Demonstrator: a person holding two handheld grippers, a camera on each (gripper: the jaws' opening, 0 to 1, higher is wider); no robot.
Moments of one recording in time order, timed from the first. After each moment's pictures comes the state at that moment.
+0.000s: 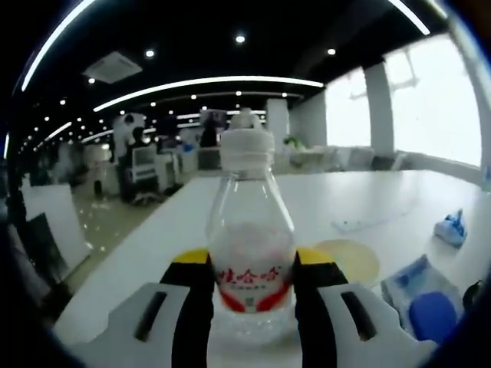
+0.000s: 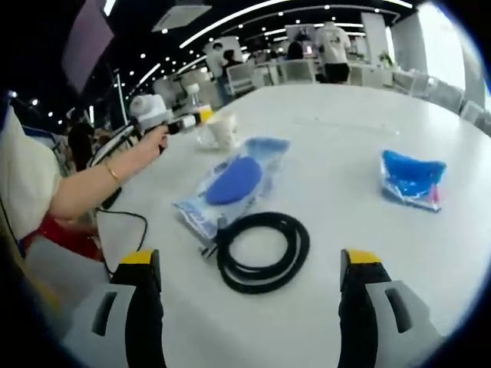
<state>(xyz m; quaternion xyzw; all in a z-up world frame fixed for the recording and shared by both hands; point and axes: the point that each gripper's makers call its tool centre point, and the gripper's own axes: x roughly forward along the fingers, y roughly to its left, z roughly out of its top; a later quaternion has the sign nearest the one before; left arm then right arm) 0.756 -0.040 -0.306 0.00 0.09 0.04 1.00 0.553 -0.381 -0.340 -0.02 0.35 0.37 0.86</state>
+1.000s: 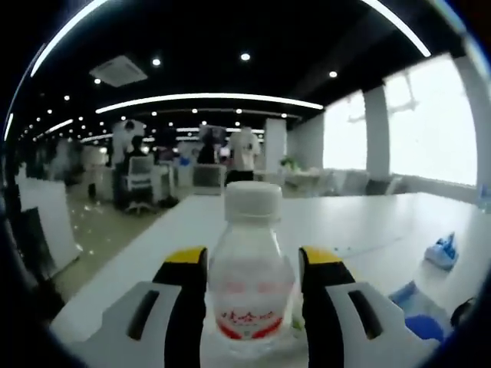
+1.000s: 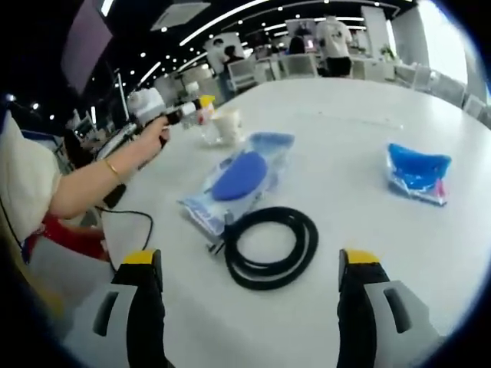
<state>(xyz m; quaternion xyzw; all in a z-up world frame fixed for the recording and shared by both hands) 0.761 -0.041 -0.270 -0.01 0.04 0.02 1.00 0.548 -0.376 -0.344 -0.01 0.36 0.38 0.85</state>
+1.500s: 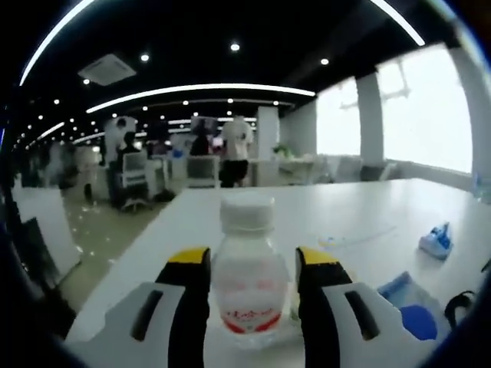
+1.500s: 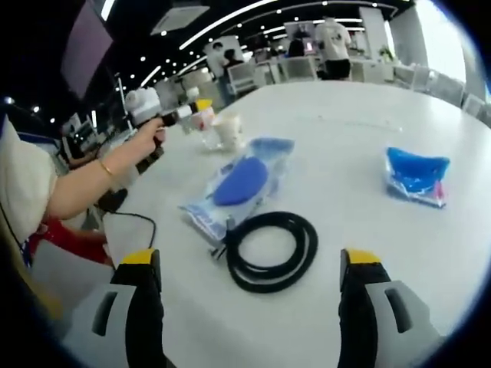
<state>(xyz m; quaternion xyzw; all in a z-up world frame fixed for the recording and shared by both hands) 0.756 -0.039 -0.272 -0.01 0.07 -0.01 1.00 0.548 -0.374 -0.336 0.00 0.35 0.38 0.85</state>
